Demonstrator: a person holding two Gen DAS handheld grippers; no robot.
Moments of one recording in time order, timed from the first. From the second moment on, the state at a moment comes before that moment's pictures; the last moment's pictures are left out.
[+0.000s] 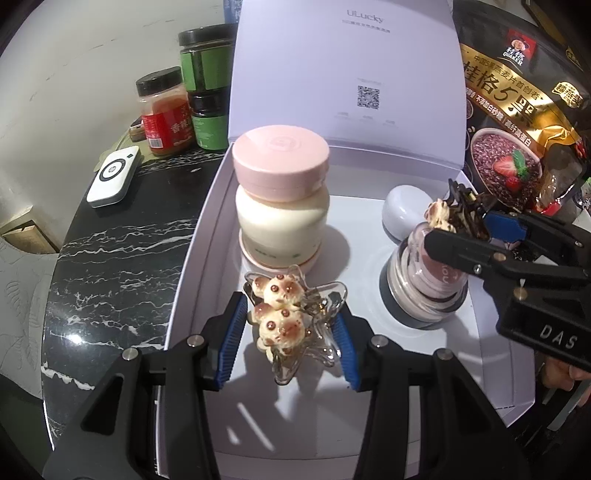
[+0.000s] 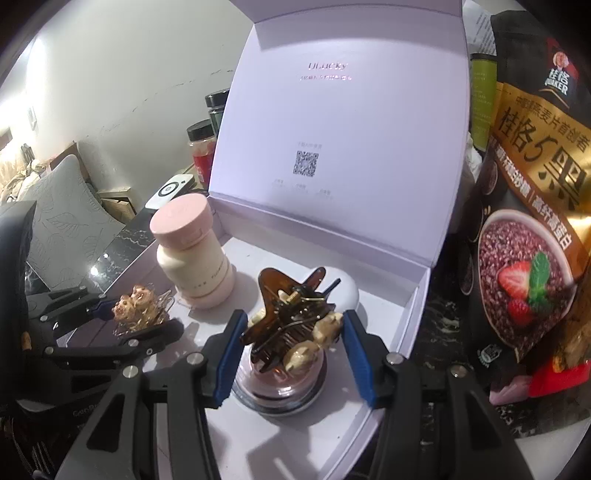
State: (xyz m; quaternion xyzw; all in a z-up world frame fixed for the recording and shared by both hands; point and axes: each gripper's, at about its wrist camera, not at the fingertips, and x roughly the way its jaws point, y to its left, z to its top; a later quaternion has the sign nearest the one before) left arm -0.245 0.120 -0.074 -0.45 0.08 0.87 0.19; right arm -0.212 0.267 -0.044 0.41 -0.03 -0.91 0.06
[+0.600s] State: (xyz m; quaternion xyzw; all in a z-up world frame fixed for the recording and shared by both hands) left arm -0.248 0.122 -0.072 -0.45 0.08 0.87 0.19; right arm -0.204 0.258 -0.048 0.40 -0.02 -0.91 0.07
